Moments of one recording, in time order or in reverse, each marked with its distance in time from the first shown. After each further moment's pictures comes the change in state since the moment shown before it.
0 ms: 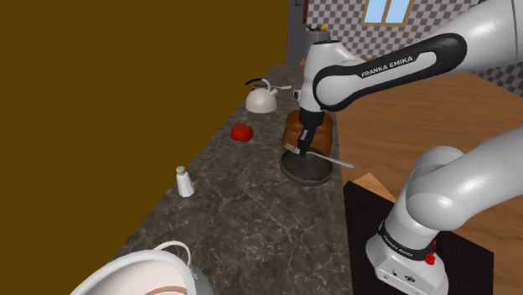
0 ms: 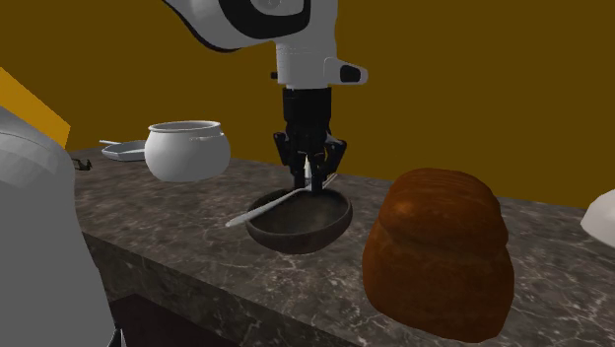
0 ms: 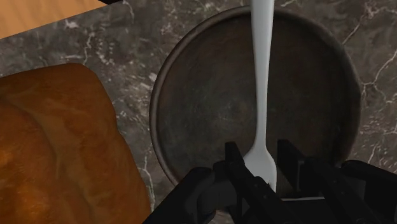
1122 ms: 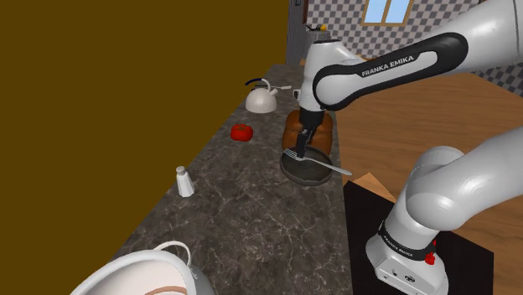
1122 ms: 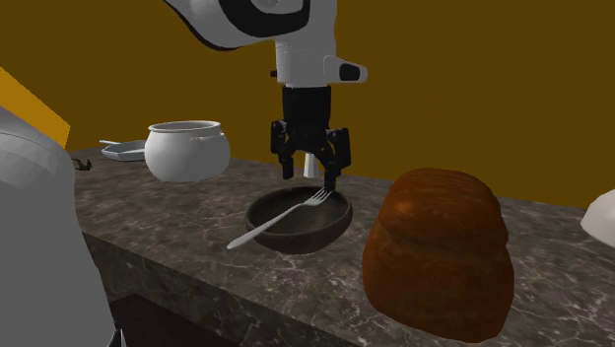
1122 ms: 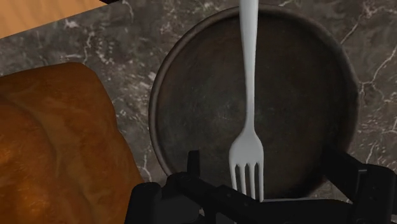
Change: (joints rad) arm 0.001 -0.003 0.002 0.004 0.001 -0.005 0.002
